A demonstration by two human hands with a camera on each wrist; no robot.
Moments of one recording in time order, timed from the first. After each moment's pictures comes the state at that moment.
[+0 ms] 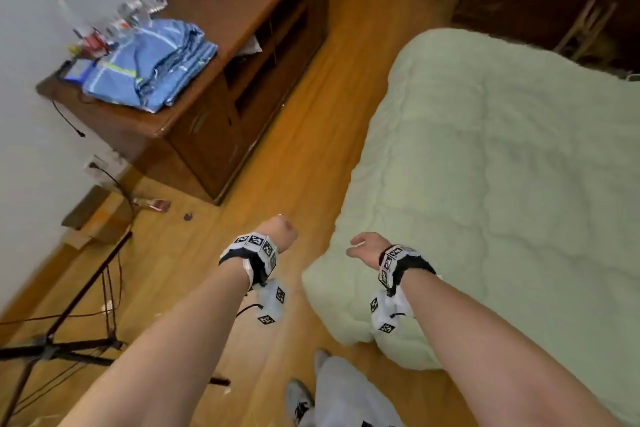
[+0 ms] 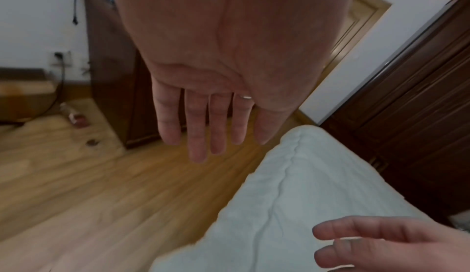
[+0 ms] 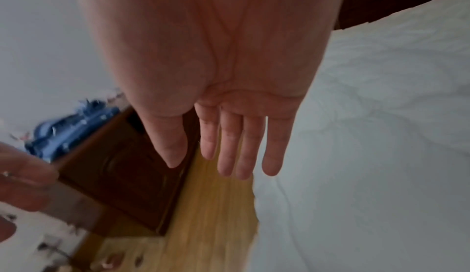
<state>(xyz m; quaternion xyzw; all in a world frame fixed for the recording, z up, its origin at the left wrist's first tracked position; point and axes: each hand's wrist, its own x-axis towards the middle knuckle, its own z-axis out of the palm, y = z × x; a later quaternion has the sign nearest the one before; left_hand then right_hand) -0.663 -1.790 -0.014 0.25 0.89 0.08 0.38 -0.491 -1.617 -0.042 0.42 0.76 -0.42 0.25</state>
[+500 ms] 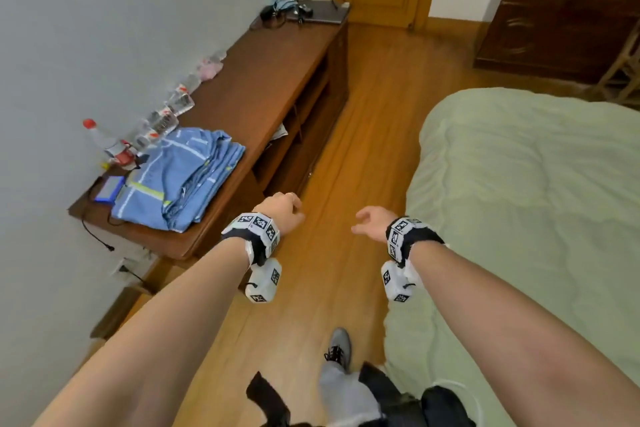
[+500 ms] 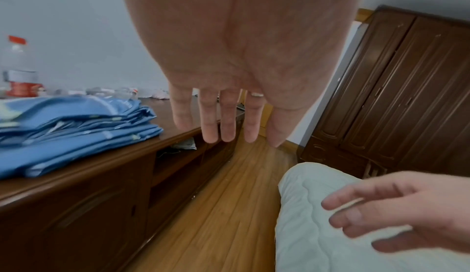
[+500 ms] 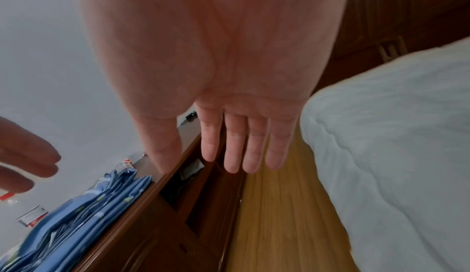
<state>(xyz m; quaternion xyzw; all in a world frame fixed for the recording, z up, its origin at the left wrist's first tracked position) -1.000 -1.635 0.100 0.35 0.90 0.04 0.25 -0.845 -1.446 0.033 0.33 0.84 -0.40 0.16</state>
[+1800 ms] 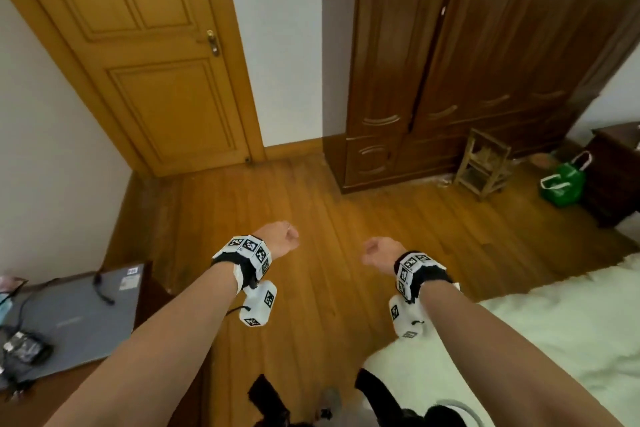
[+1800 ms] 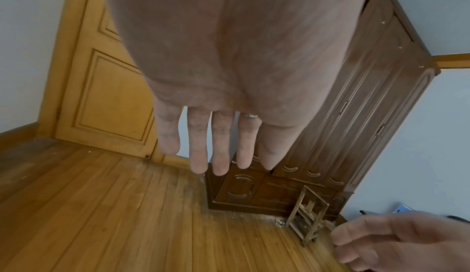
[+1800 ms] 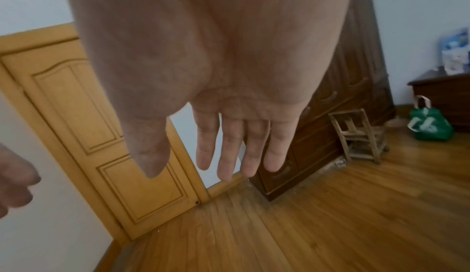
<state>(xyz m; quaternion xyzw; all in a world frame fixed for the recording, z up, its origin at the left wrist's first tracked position) -1.637 -0.367 0.127 0.59 0.73 0.05 0.32 -1.367 -0.313 0.086 0.58 0.71 -0.41 0.03</state>
